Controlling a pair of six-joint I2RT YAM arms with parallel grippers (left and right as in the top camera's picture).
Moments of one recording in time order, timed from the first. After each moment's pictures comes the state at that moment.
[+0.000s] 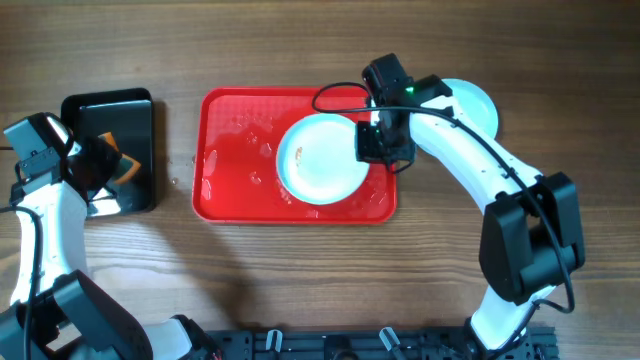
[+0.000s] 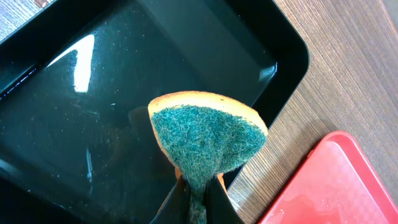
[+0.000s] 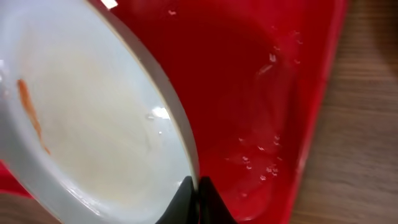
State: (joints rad) left arm 0.52 1.51 0.98 -0.47 0.18 -0.43; right arm 0.43 1.91 1.46 -0.96 -0.18 0.43
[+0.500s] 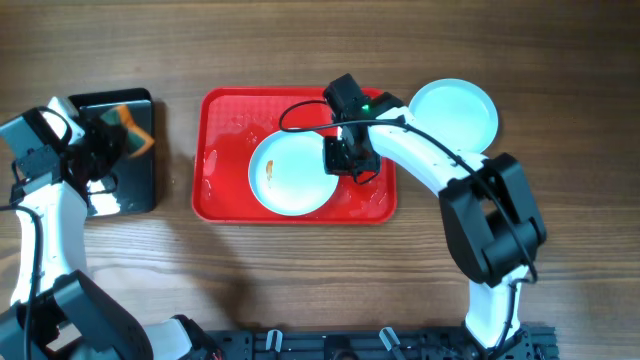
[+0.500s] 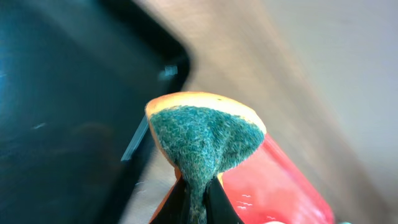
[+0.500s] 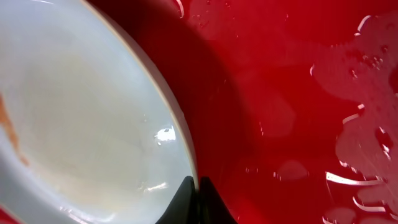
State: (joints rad) left arm 0.52 1.51 0.98 -0.32 0.52 -0.43; right arm 0.54 2.06 1.46 -0.83 -0.20 0.51
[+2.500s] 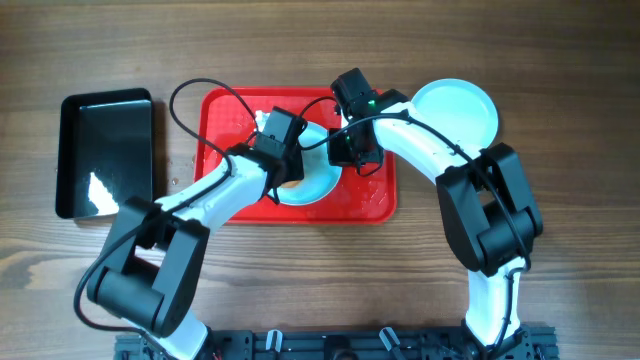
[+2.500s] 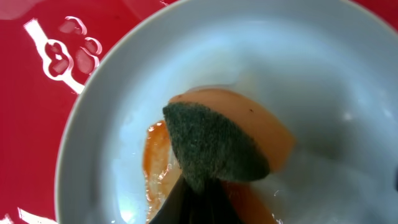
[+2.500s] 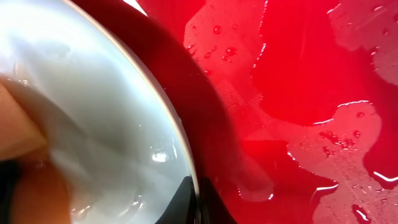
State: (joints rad) left arm -0.46 1.79 0.99 -0.37 -0.15 -0.52; right arm 0.49 2.11 1.47 -0.75 -0.20 0.44
